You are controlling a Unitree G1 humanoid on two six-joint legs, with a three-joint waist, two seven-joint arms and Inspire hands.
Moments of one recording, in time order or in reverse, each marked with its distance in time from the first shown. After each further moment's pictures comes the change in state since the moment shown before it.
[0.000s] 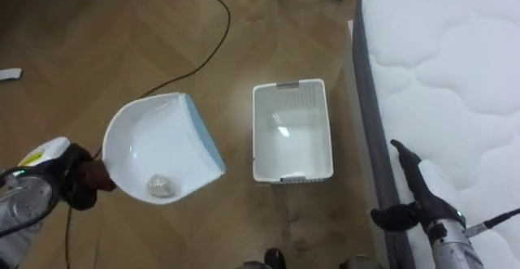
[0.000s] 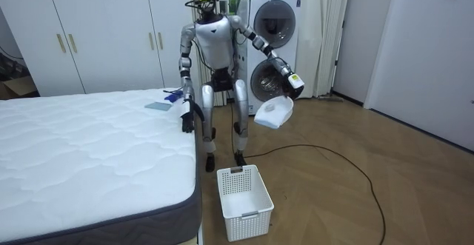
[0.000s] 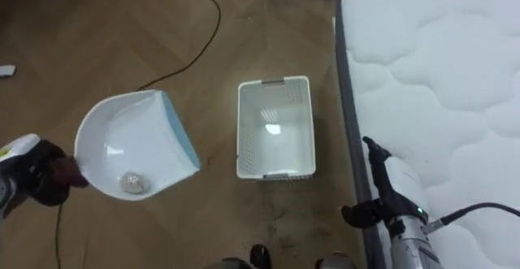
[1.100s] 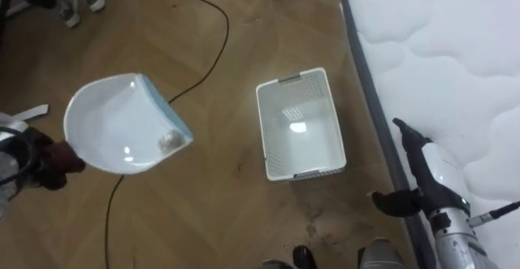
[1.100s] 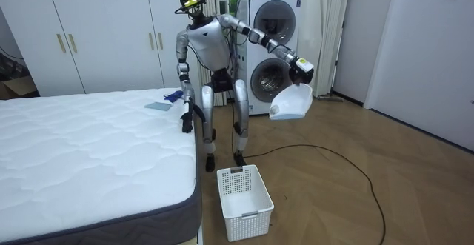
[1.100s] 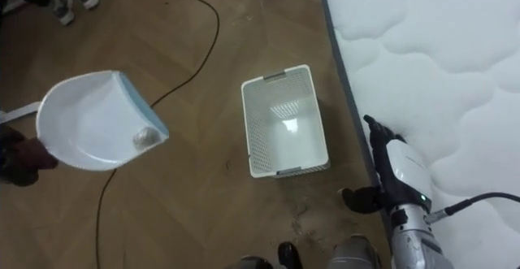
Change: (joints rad) left arm -0.297 0.076 -0.136 0.245 -0.404 0.117 0.006; right arm 0.023 -0.057 0.070 -0.110 0.047 0.063 -0.078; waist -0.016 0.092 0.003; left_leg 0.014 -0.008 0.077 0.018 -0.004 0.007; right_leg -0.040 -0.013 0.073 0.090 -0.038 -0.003
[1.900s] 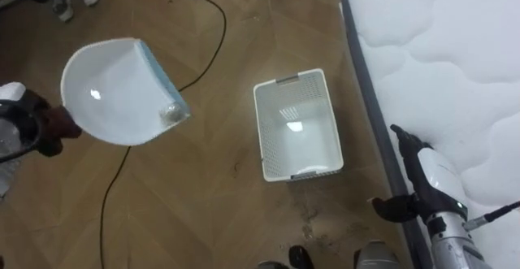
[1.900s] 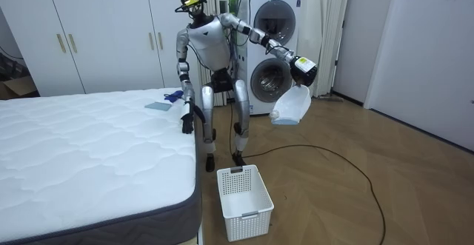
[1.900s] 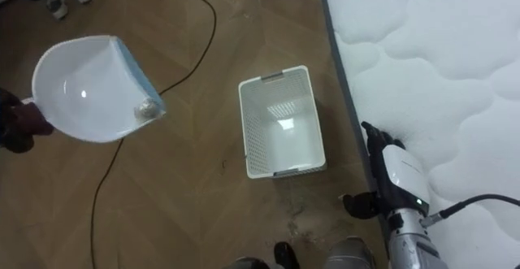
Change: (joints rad) left arm -0.056 0.001 -0.096 -0.037 0.275 -0.003 0.078; right arm -0.007 -0.004 0.025 0.016 -0.041 0.018 -0.009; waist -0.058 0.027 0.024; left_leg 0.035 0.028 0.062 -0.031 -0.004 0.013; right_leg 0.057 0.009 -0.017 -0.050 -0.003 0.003
